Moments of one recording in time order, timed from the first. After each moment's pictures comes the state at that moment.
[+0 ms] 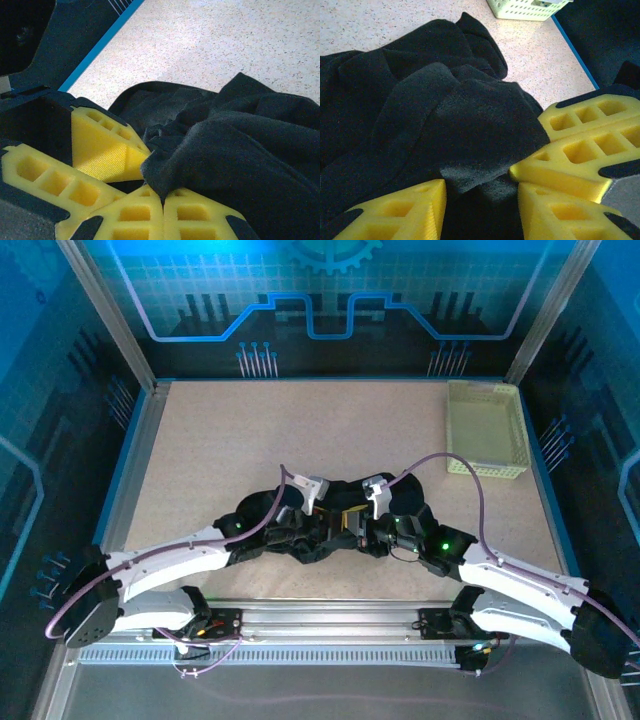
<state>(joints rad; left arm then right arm) -0.90 1.20 0.69 -0.05 0.08 -0.64 0.86 0.96 0.52 0.00 -0.06 0.52</state>
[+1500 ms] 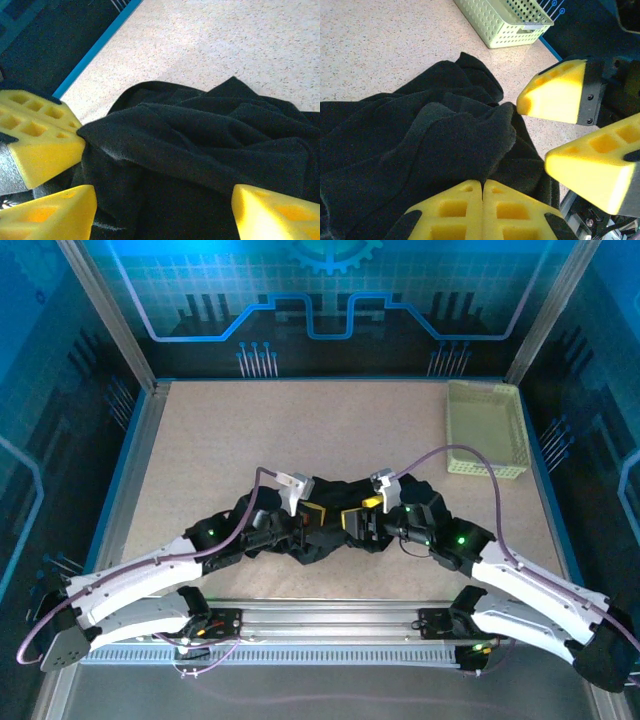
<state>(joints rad) -0.90 0.99 0.69 -0.17 0.02 -0.50 0.79 0.88 0.64 -0.24 -0.12 0.46</state>
